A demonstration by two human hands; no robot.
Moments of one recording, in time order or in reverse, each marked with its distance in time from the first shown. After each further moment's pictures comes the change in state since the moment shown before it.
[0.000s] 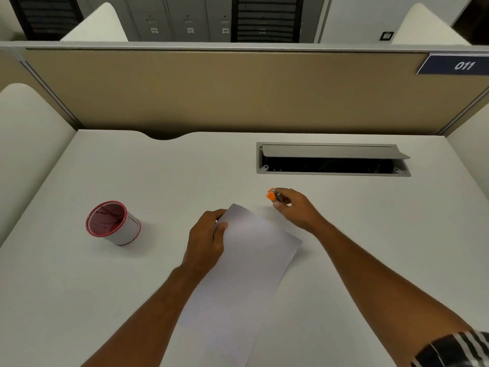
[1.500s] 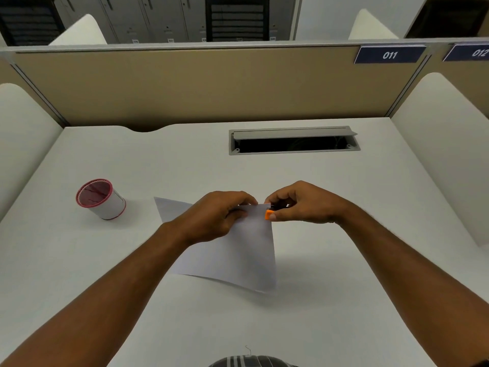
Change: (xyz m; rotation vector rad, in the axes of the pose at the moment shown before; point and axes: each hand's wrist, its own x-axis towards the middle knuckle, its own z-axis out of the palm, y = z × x) left_hand -0.045 0.137 -0.020 0.226 -0.592 0.429; right_hand -0.185 -0.047 -0.090 -0.163 -0.346 -0.204
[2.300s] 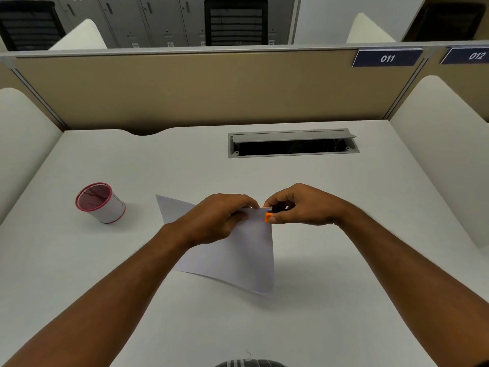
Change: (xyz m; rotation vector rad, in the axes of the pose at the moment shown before) left_hand 0.004 0.007 -0.004 0.046 -0.033 0.003; right_hand 0.001 -0.006 -0.003 -0.060 -0.020 0.013
